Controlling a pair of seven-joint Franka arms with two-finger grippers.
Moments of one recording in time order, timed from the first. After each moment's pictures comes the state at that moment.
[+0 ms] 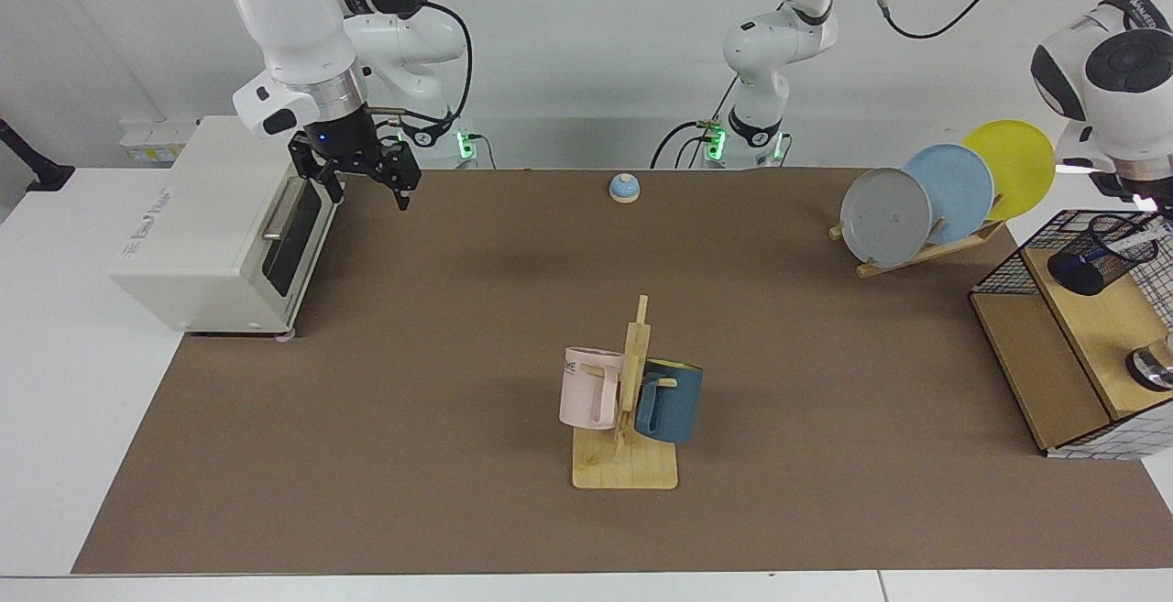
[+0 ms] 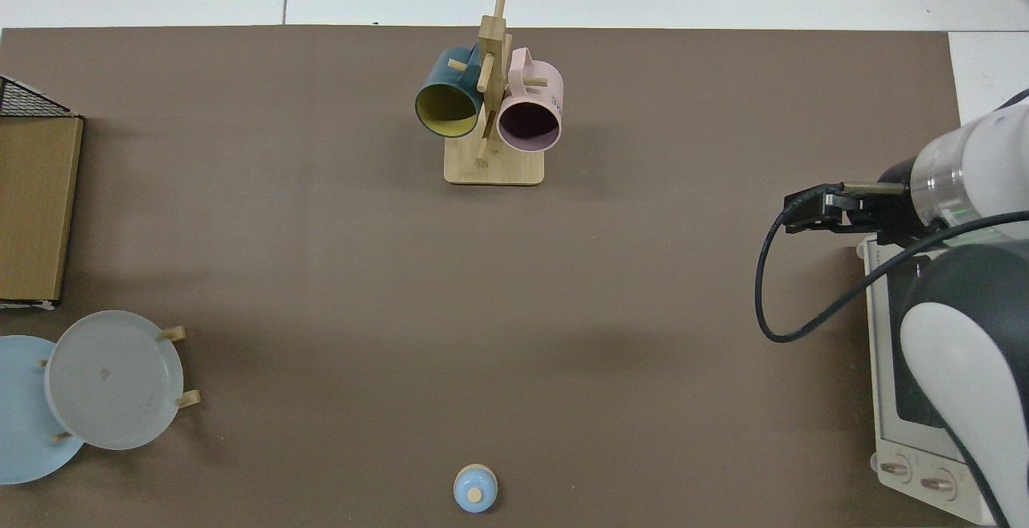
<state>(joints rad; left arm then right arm) 0.32 0.12 -0.02 -1.65 0.81 2.00 1.57 0.05 -0.02 0.08 -1.66 -0.01 1.65 0.29</state>
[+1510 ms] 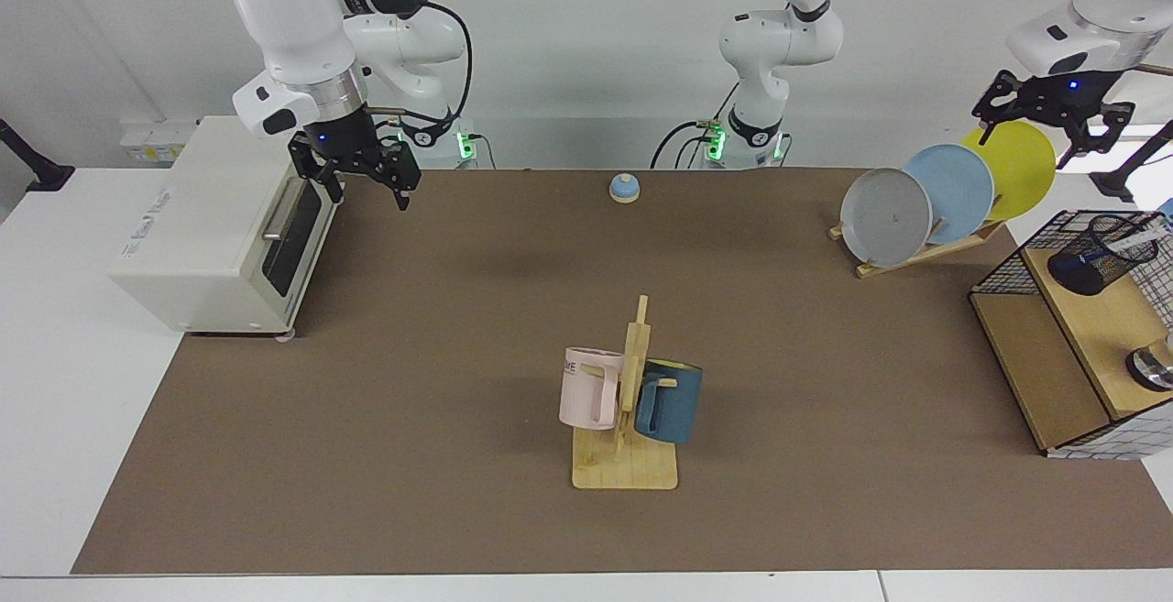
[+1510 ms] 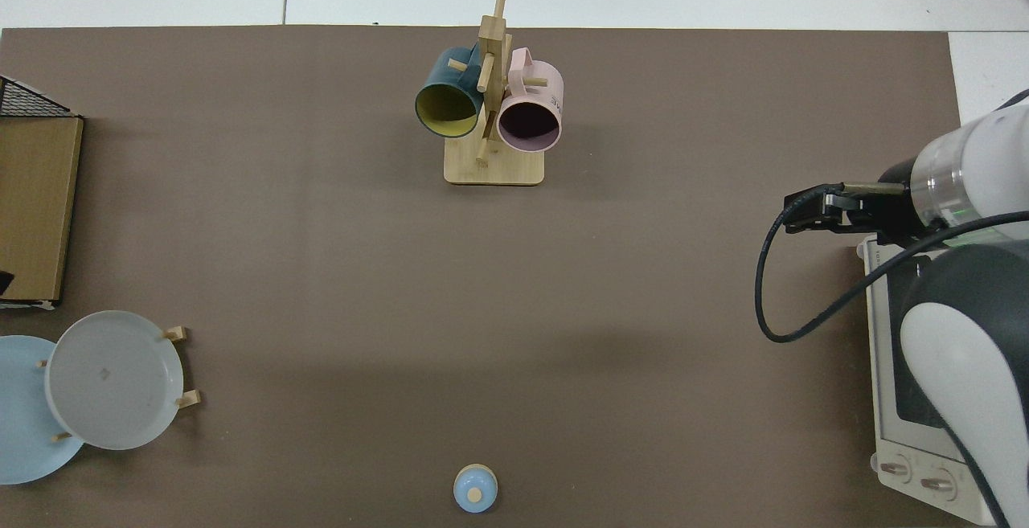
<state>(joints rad) -0.02 -0.02 0.11 -1.51 0.10 1.46 0.59 0.05 -0.02 0.08 -1.66 -0.01 1.65 0.29</state>
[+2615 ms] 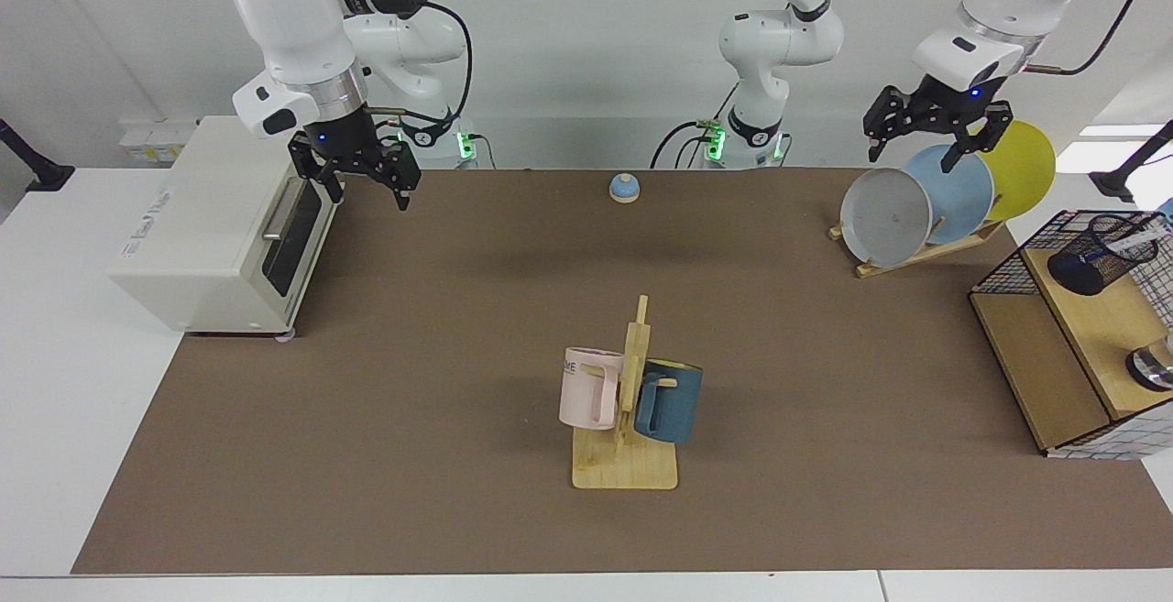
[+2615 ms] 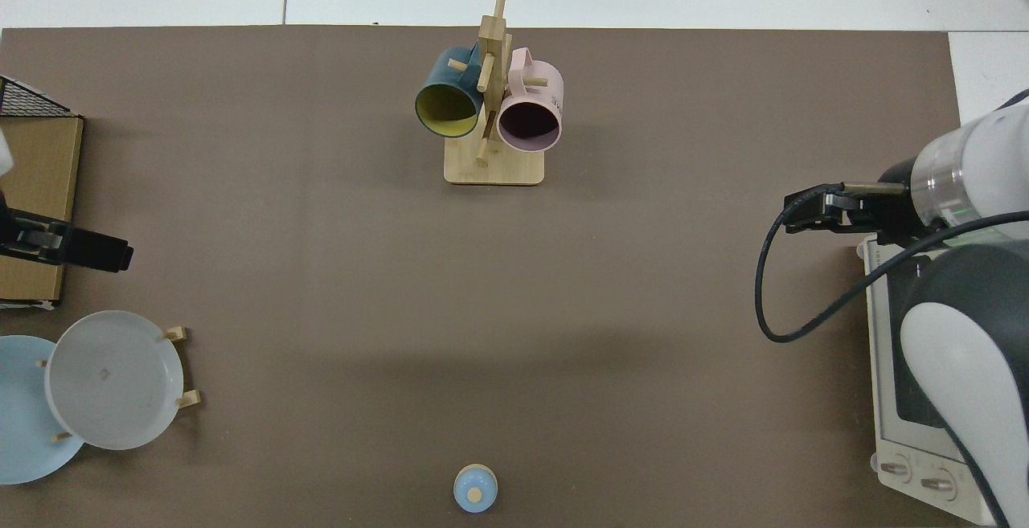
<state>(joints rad) -0.02 -0.02 -0.02 -1.51 0.01 1.46 0.22 0.05 -0.02 0.08 -1.66 -0.01 1.65 0.29</state>
